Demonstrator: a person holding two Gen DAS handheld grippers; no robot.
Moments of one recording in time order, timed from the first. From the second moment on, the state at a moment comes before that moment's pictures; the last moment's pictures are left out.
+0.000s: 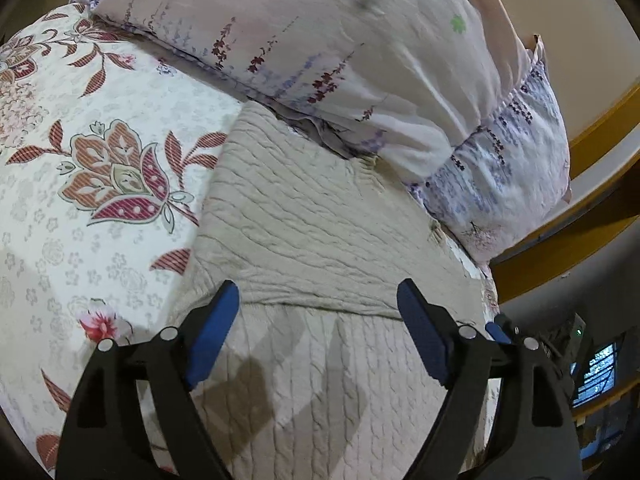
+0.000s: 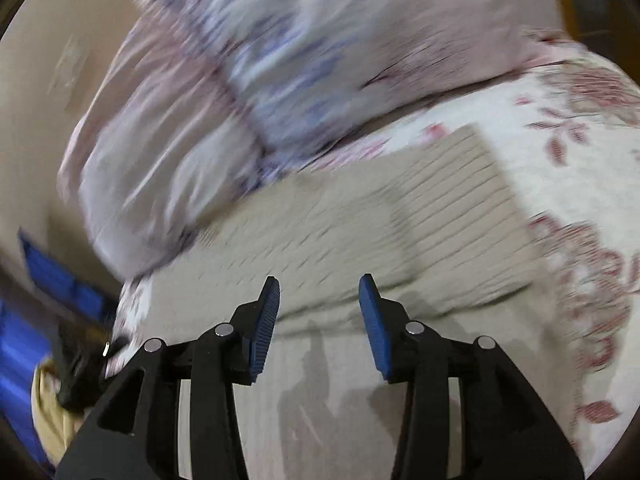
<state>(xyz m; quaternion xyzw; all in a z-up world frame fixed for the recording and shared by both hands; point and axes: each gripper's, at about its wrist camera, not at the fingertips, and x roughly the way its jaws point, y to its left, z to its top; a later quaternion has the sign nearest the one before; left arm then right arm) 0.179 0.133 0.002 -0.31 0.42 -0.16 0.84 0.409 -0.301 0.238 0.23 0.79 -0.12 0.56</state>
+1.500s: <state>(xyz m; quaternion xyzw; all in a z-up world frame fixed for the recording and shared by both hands) 0.068 0.176 -0.014 -0.32 0.41 -0.19 0.83 0.327 -0.381 0.348 0.22 0.80 -0.17 0.53</state>
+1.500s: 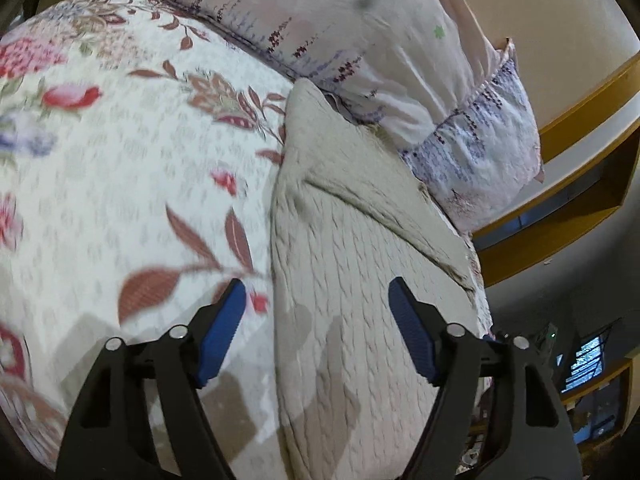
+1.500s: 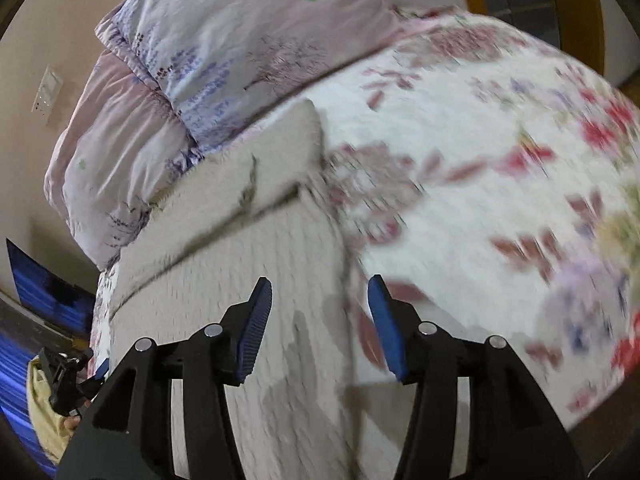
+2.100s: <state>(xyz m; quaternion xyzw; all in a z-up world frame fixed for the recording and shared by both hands) -0.016 0.146 -0.036 -0.35 0.44 -0.26 0.78 0.260 -0.345 0.400 0.36 0.81 -0.07 0.47</state>
